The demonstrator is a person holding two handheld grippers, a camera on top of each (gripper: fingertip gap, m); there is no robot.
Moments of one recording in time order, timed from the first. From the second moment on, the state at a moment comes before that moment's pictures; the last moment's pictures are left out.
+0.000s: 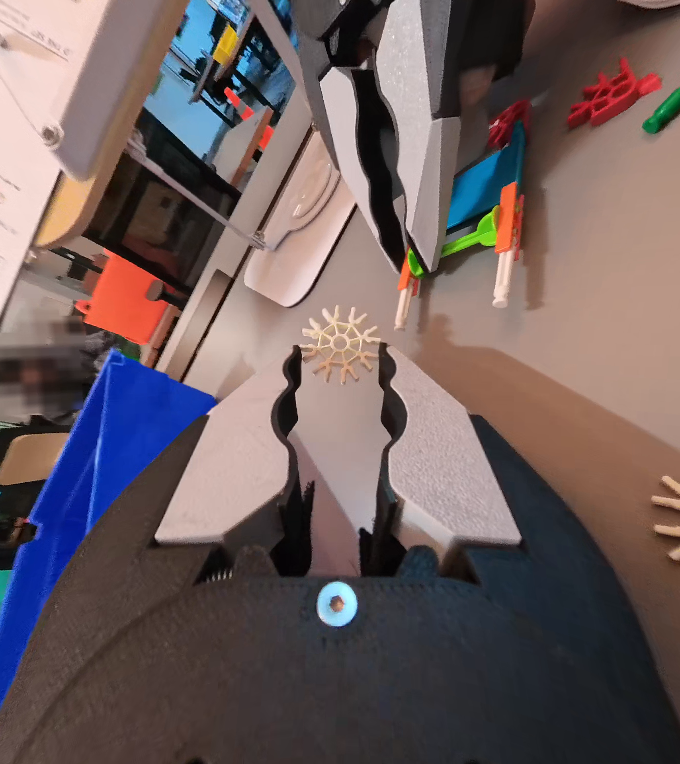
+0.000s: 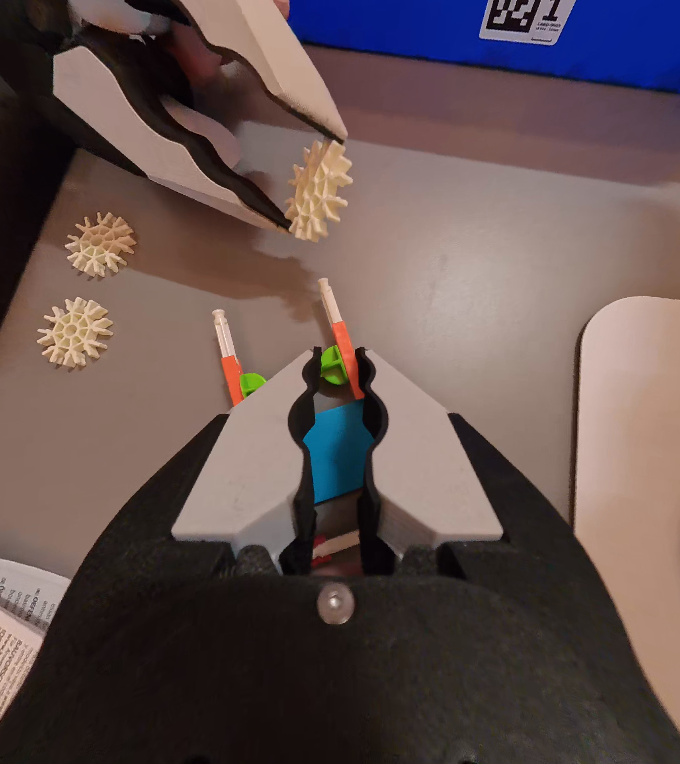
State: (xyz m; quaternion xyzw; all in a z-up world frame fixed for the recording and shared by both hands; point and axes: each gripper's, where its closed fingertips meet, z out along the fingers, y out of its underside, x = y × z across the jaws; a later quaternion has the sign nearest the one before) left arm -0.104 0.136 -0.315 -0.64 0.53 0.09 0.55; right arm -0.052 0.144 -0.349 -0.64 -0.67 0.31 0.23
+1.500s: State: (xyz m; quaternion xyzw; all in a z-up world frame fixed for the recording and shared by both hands) left arm -0.084 0.118 -0.336 -0.42 0.69 0.27 0.52; right arm -0.070 0.115 -0.352 -0.57 -0.73 0.29 0.25
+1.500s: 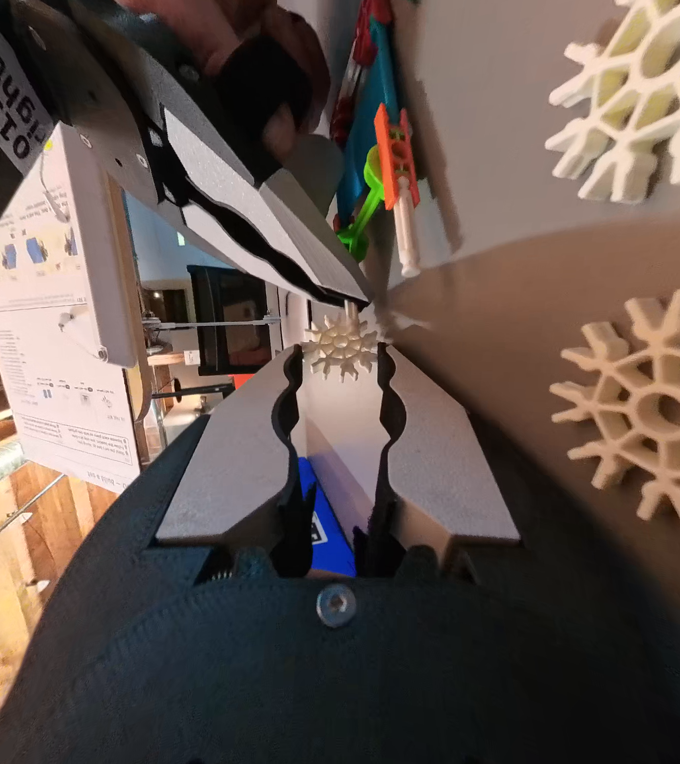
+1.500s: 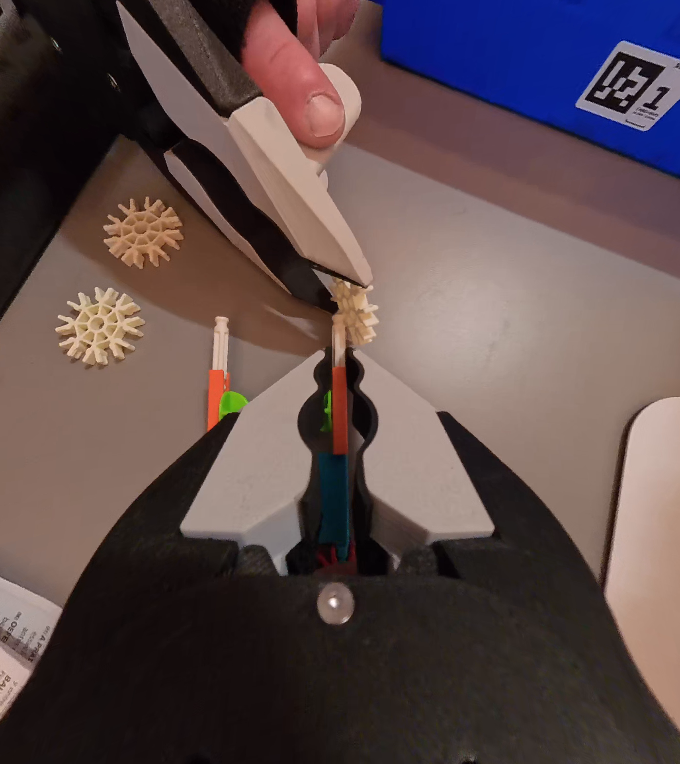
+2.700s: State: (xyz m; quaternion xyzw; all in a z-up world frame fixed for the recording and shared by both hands) left arm -0.084 0.101 -0.331 -0.46 0.68 0.17 0.54; right arm -0.080 0.101 -0.349 -0.53 -0.75 0.30 0.27
